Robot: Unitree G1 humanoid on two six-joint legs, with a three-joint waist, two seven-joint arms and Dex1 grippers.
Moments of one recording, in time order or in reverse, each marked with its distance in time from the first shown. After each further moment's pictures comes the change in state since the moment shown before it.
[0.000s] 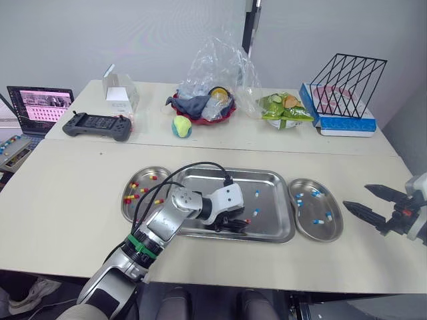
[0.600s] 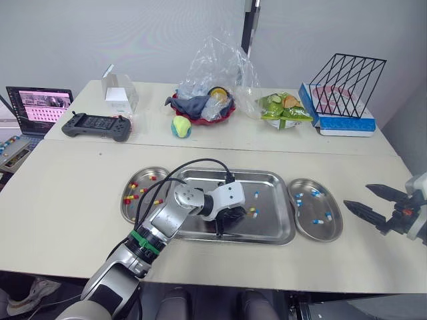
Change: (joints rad) left arm -0.035 -0.017 0.000 0.051 0.052 -0.019 0.002; right arm 0.000 0.000 0.000 0.000 -0.002 0.001 -0.014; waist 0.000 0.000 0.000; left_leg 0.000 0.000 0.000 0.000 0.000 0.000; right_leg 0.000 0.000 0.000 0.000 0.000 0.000
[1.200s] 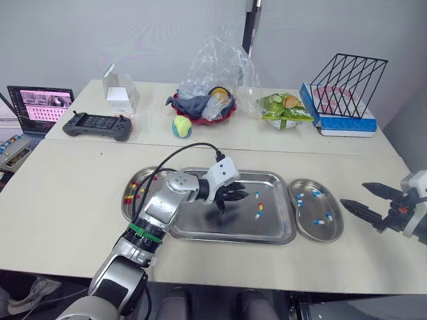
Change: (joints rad) left arm -0.052 -0.063 0.157 0.035 -0.095 0.043 0.025; right arm -0.025 0.000 0.026 0.005 -0.008 0.000 -0.001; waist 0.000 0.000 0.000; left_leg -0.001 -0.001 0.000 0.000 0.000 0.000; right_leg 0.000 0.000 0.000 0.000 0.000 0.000
